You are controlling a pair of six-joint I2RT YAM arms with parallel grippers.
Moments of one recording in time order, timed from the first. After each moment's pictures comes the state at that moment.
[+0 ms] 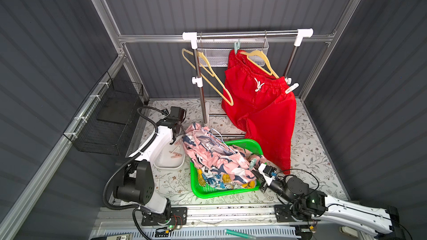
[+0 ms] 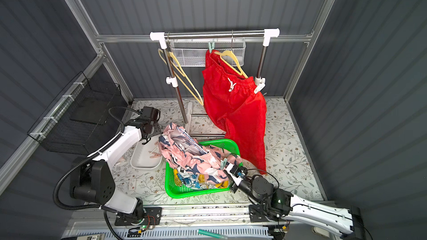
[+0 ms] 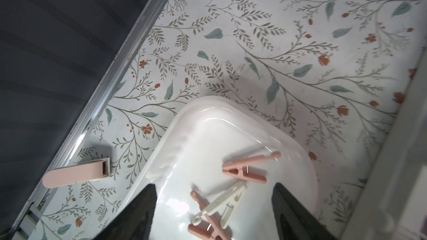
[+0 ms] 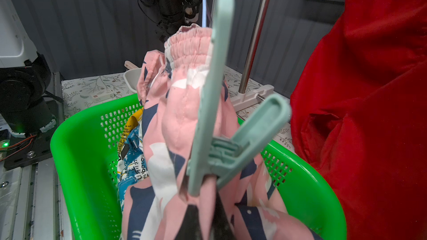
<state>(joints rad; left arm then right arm) -0.23 1.52 1.19 -0.74 -0.43 -0.52 1.21 0.34 0.15 0.09 0.33 -0.11</state>
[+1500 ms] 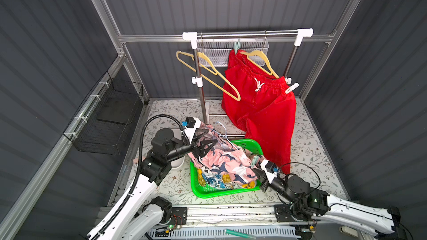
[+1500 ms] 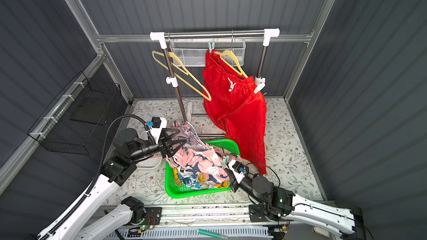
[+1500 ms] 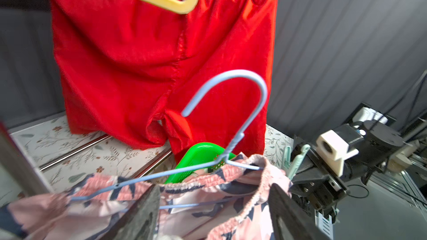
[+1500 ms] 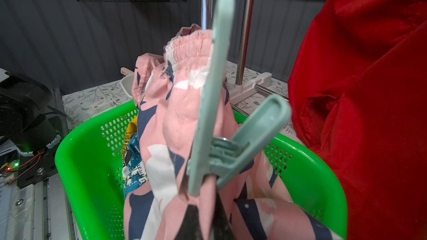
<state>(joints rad) -0.50 0.83 0.78 -0.07 0.63 -0.16 1.21 0.33 0.20 0.01 0.36 0.02</state>
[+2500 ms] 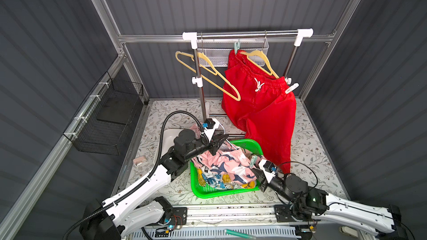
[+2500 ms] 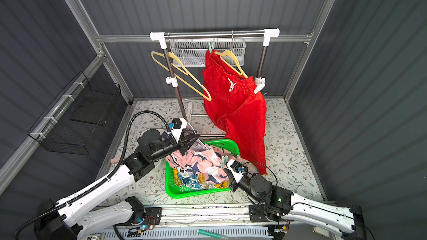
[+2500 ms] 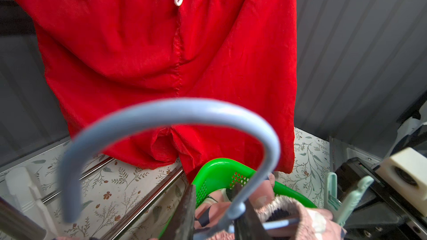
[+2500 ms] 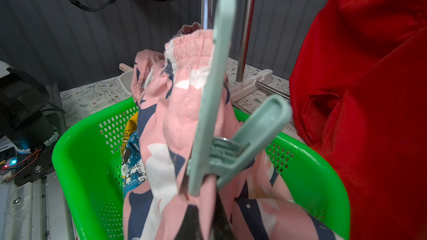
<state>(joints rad) -0.74 1.04 0.77 0.16 0.30 -0.08 1.21 0.38 0.21 0.02 0.37 0.02</state>
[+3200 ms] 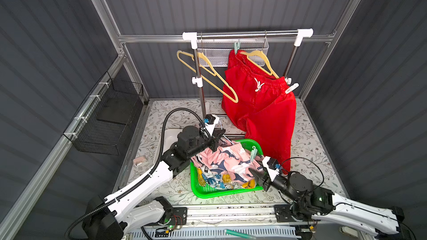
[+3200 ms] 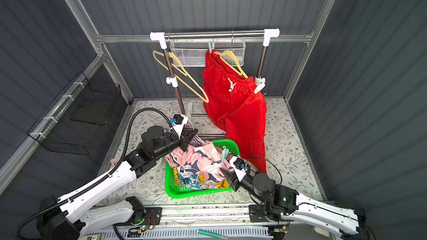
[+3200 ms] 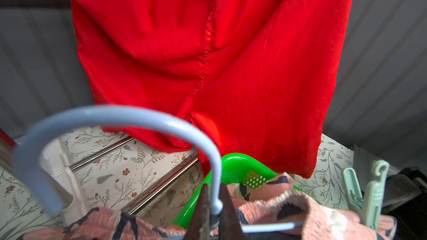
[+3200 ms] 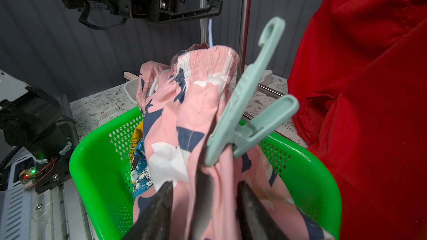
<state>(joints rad) -0.75 1.08 0.84 0.05 0.18 -0.12 1.21 0.34 0.31 -0.13 0.35 0.09</state>
